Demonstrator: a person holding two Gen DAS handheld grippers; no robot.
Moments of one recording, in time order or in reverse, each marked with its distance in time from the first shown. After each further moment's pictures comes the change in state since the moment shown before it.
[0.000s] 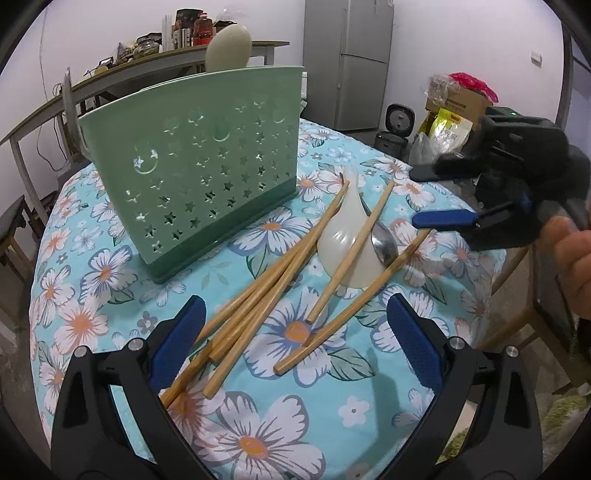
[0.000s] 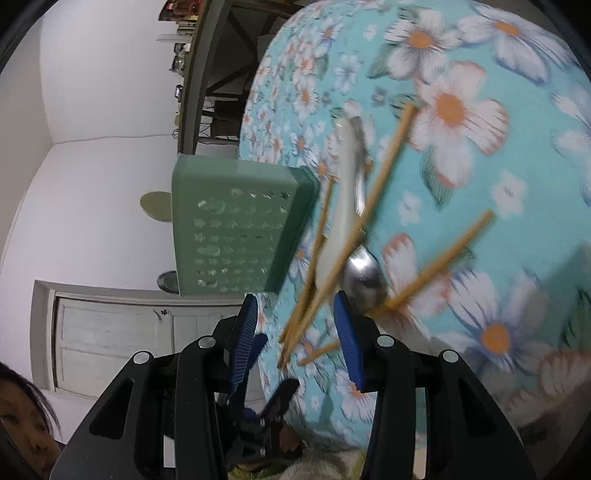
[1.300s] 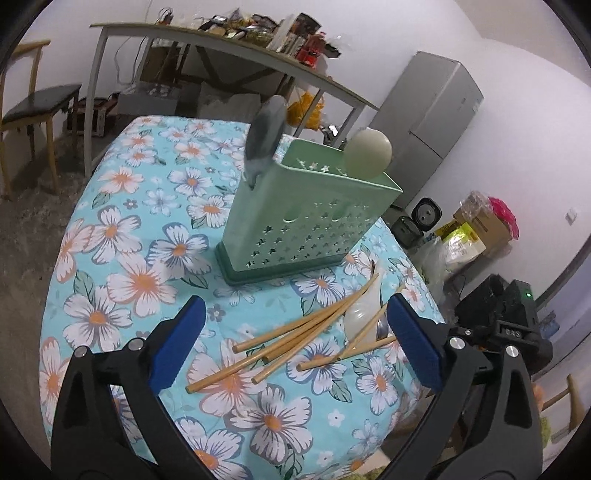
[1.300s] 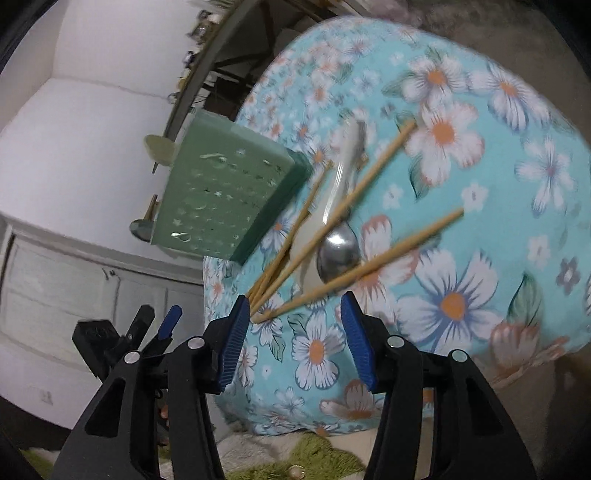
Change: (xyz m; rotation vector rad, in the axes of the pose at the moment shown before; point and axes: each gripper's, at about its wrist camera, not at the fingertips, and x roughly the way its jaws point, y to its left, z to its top) left arm -0.075 0.084 0.009 -0.497 -0.132 -0.054; right arm -0.007 0.015 -0.015 -0.200 -0.001 -0.183
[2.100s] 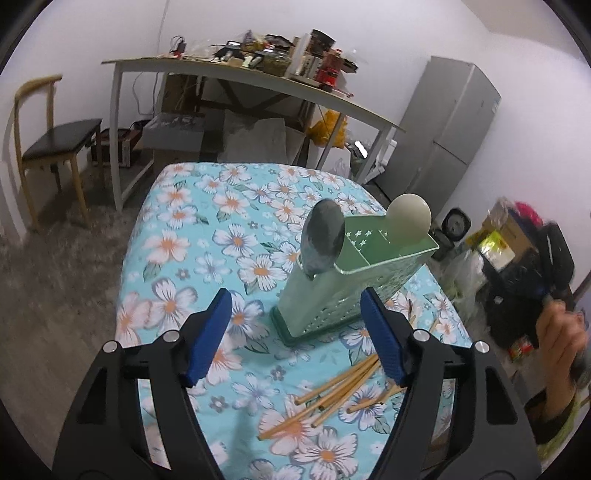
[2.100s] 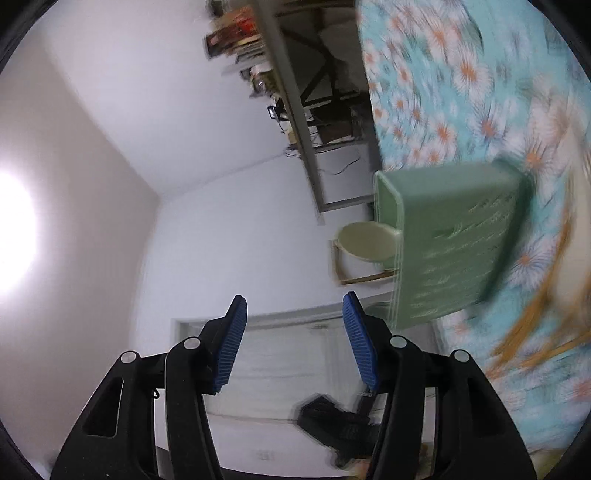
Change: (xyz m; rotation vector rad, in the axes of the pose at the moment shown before) left arm -0.023 0.024 0.063 0.010 -0.050 0.129; right arm 0.014 0.067 0.074 0.337 -0.048 0.711
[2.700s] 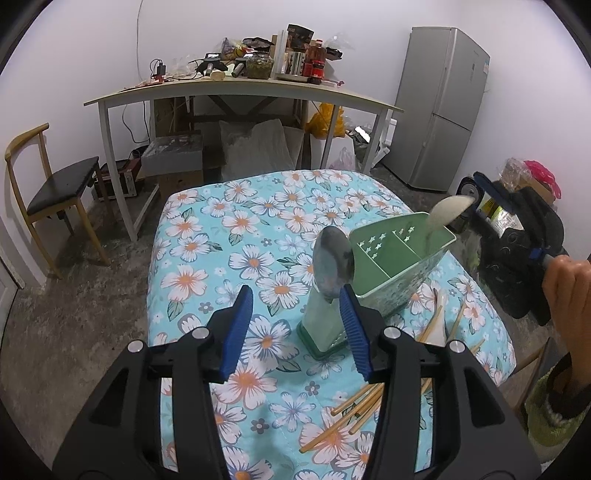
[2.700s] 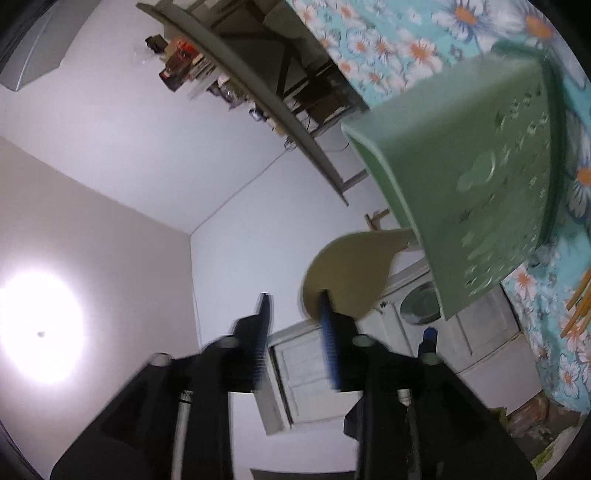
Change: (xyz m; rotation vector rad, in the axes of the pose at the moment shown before) left arm 0.006 -0.012 0.033 0.185 0.026 0.091; right arm 0.062 -0.036 0.000 0.433 0.020 0.253
